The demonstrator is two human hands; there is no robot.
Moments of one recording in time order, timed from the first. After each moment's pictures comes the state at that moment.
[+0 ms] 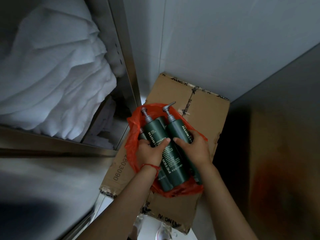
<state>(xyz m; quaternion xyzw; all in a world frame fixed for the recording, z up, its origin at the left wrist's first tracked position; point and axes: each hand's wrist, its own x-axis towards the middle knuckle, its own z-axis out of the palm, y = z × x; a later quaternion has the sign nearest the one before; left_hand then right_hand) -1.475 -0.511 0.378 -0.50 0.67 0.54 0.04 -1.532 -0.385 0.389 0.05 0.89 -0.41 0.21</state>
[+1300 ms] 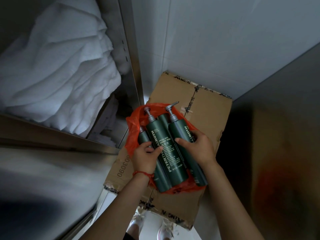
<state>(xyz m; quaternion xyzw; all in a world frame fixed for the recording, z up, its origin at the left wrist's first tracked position) -1.444 -0.527 0.378 -0.45 0.69 0.57 0.04 -1.525 -0.383 0.394 0.04 0.89 -0.39 0.22</state>
